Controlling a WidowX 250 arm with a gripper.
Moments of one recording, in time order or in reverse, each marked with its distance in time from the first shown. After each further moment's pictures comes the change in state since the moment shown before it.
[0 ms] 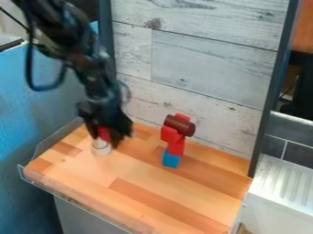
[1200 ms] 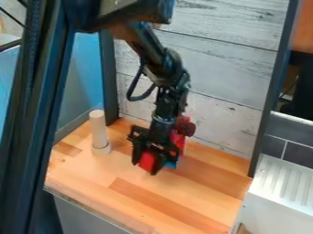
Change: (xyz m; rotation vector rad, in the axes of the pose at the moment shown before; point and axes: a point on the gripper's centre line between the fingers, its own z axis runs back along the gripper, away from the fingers) arm 0.015 -0.060 -0.066 0.059 0.468 -0.036
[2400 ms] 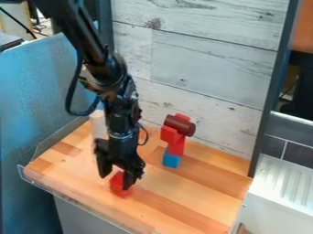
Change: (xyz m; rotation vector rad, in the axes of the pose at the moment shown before) arm -0.047 0.029 -0.019 -0.087 -0.203 -0.075
